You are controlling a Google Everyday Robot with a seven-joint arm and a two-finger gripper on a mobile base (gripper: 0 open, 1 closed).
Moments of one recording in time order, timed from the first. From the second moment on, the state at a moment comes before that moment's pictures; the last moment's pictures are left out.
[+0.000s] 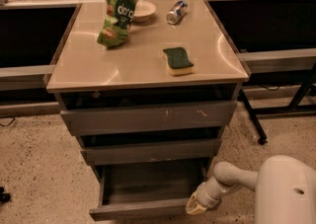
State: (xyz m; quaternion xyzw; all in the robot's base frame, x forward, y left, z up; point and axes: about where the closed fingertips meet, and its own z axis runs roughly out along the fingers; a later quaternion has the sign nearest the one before) arm 0.439 -0.153 0.199 -0.68 0.66 0.29 0.14
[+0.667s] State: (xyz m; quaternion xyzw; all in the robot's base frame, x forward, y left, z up) arm 0.436 -0.155 0.172 -0.67 0.67 0.30 0.13
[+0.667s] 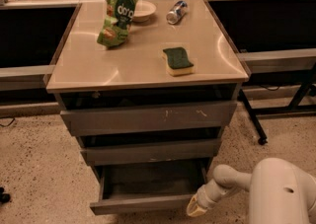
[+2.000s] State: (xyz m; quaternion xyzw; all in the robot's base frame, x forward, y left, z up) arm 0.468 -0.158 0.153 -0.64 0.69 0.24 0.24
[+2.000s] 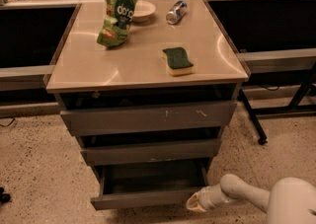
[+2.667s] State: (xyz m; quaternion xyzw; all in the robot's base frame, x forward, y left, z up) arm 0.491 -0.156 0.139 -0.63 0.69 0.20 0.31
